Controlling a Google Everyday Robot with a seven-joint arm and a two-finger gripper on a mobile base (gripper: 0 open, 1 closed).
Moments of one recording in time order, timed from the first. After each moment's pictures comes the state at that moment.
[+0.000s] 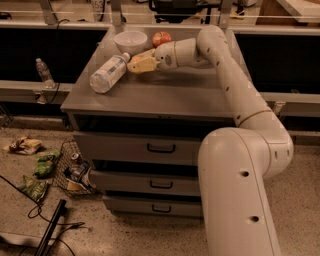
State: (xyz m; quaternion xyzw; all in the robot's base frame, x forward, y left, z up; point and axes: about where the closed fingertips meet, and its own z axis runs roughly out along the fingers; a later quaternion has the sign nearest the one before) arm 0.811 0.072 0.854 -0.47 0.64 0.42 0.45
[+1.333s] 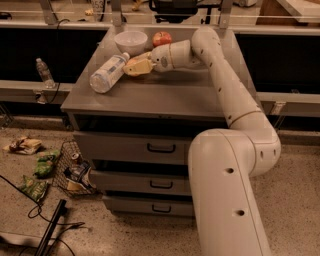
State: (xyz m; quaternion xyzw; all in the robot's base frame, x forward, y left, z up) arm 0.811 0.085 0.841 -0.47 0.64 0.43 0.42
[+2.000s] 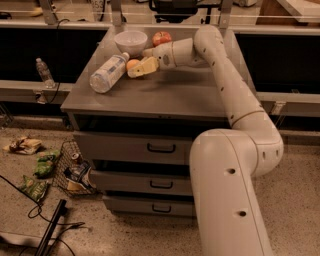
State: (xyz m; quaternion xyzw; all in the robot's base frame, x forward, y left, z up) arm 0.819 0.074 0.850 -0.47 0.64 0.42 0.44
